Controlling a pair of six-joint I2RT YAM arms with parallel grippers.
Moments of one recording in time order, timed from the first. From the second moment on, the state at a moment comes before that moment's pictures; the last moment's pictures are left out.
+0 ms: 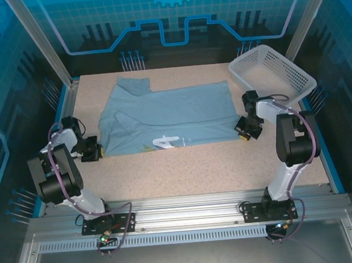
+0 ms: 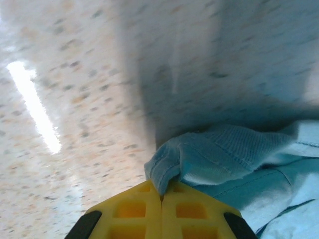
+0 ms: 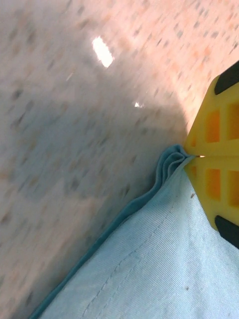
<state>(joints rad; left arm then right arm) 0.40 1.61 0.92 -0.78 0.28 -1.24 0.04 1.80 1.12 -0.85 -0.05 0.75</state>
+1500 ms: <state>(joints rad) -0.10 1.47 0.87 -0.65 0.28 -1.23 0.13 1.45 1.02 -0.84 -0.23 0.58</state>
